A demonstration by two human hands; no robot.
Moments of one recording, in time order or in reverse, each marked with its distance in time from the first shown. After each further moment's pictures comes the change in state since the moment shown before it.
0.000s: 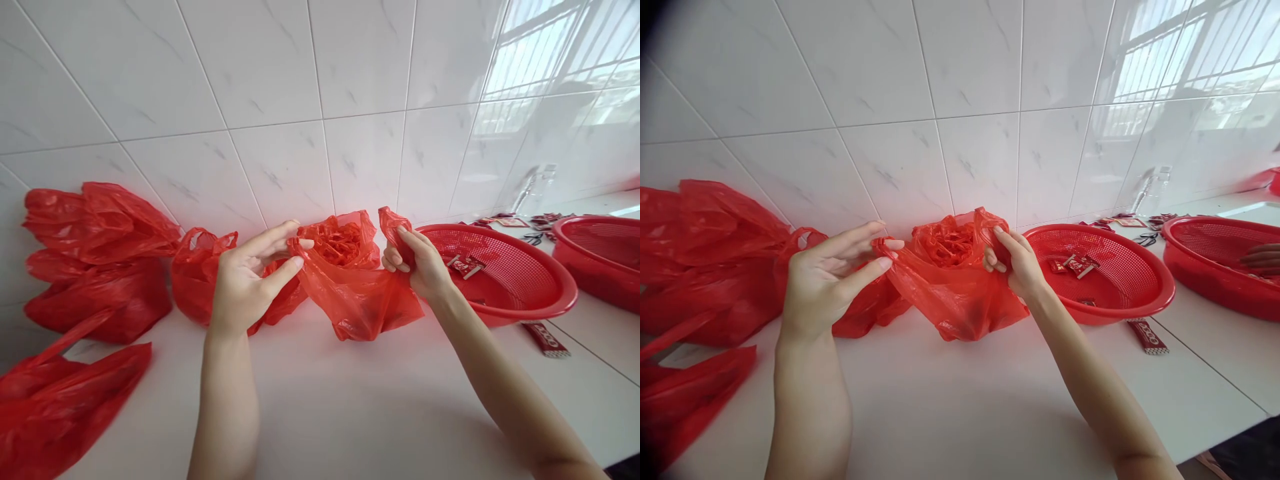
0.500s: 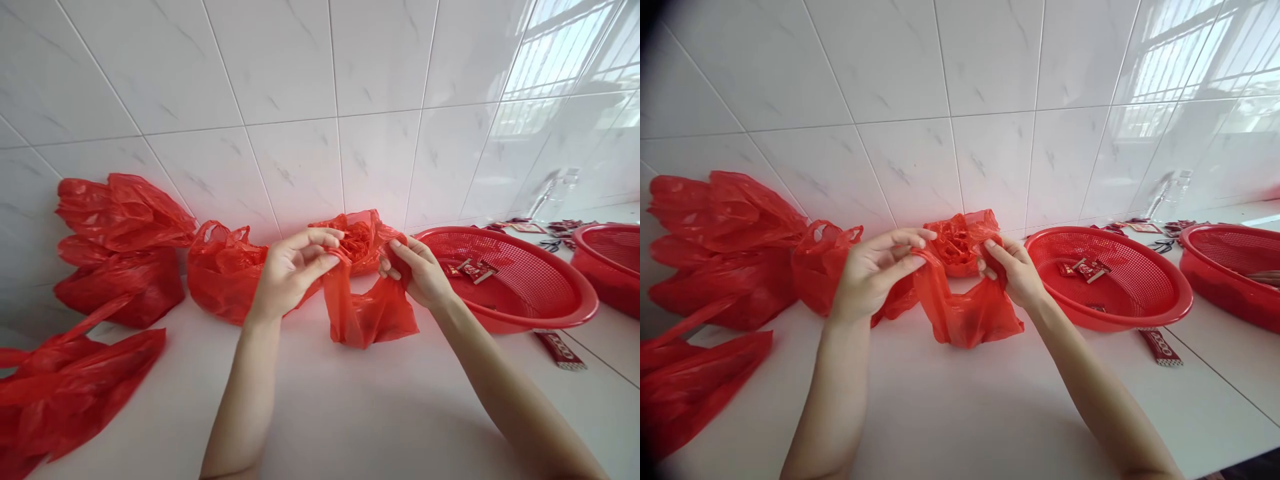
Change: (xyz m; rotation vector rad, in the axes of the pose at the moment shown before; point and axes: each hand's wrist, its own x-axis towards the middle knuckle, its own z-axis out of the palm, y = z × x) left_hand 0.004 -0.004 0.022 -0.292 -0.199 -0.063; right_hand -0.007 0.013 0.010 -0.083 -0.126 -0.006
